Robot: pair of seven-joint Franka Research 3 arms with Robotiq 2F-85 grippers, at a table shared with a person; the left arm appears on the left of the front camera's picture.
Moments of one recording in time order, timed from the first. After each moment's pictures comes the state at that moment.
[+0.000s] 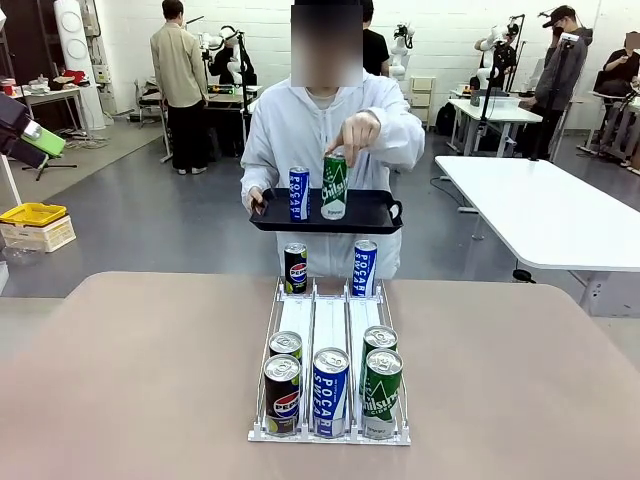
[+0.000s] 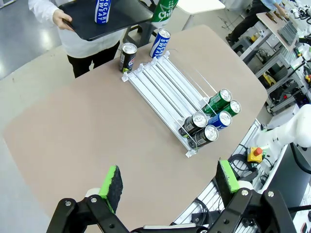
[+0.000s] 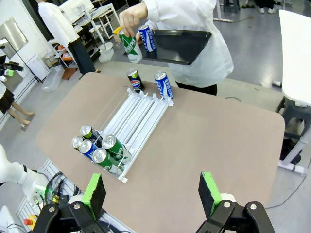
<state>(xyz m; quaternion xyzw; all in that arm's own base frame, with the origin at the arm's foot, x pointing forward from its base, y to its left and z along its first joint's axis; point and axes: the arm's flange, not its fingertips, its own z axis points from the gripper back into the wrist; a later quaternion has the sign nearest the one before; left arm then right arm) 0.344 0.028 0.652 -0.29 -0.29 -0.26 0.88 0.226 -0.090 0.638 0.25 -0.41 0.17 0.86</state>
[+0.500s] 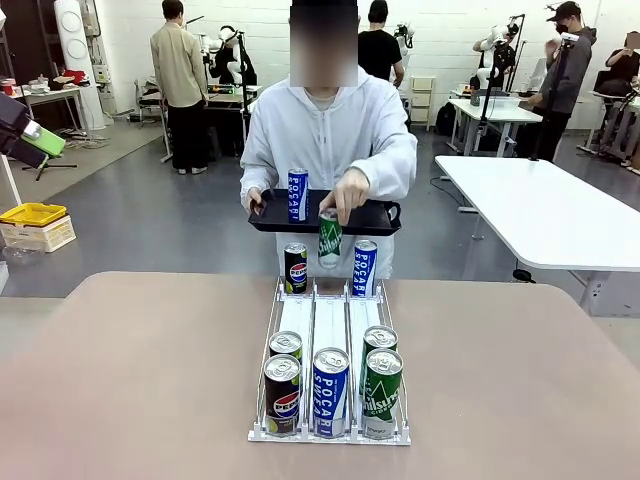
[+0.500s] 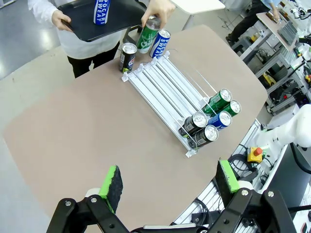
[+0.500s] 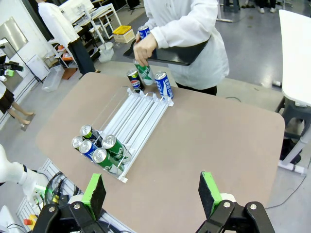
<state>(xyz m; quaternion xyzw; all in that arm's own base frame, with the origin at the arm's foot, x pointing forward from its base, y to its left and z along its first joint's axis) 0.344 0.028 0.652 -0.29 -0.29 -0.26 0.88 0.226 -0.090 0.638 0.25 -0.41 0.17 0.86</state>
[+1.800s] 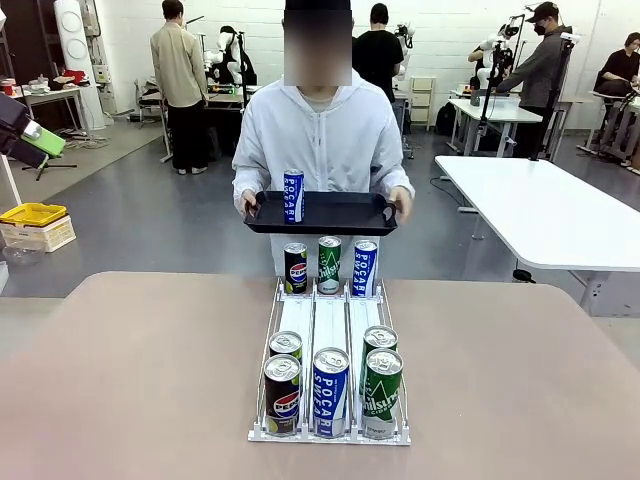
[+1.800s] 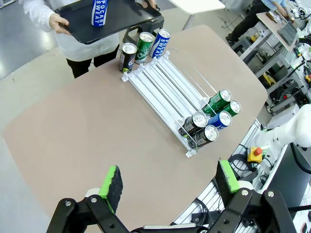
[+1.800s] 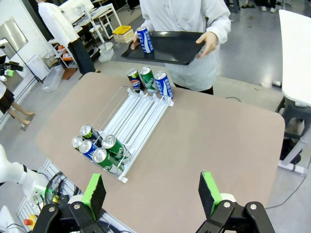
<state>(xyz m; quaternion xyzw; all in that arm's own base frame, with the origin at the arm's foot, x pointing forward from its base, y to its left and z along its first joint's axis) 0.344 0.028 0.652 -0.29 -0.29 -0.26 0.88 0.226 -0.090 0.638 0.25 -0.41 0.17 0.86</state>
